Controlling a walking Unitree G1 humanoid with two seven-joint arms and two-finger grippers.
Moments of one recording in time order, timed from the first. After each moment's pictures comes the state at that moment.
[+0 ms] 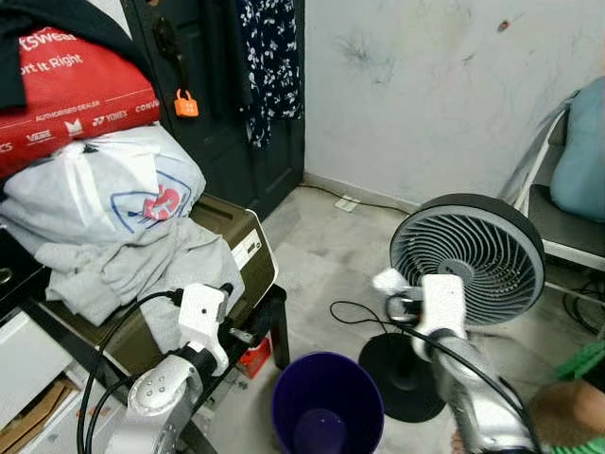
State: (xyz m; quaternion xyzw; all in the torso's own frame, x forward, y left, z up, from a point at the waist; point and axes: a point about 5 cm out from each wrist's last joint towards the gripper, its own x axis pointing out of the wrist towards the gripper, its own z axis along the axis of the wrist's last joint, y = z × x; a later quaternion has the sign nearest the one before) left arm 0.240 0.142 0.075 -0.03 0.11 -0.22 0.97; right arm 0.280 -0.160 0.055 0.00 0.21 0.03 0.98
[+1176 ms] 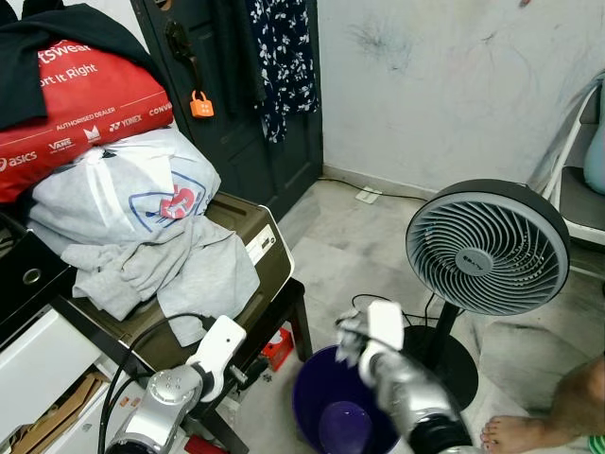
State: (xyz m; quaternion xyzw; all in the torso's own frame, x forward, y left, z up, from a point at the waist) left arm 0.255 0.161 -0.007 0.13 0.27 -0.29 0.91; right arm 0.269 -0.092 -0.021 0.06 0.39 0.03 0.92
